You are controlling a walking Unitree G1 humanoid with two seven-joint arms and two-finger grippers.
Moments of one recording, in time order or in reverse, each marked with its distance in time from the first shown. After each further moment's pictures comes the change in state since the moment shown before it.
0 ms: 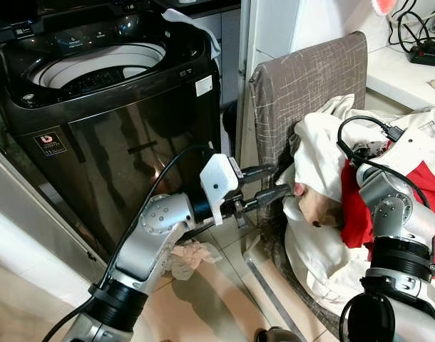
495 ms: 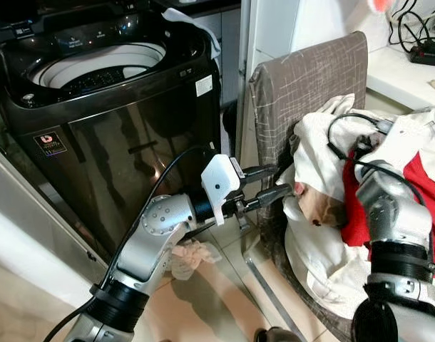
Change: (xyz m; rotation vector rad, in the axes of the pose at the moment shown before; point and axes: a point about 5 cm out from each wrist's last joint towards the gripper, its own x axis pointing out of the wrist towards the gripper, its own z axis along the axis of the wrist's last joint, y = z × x) left arm 0.003 -0.001 0.000 -0.002 -0.007 0.013; right arm -0.006 0.015 0.006 -0.256 -0.165 0.091
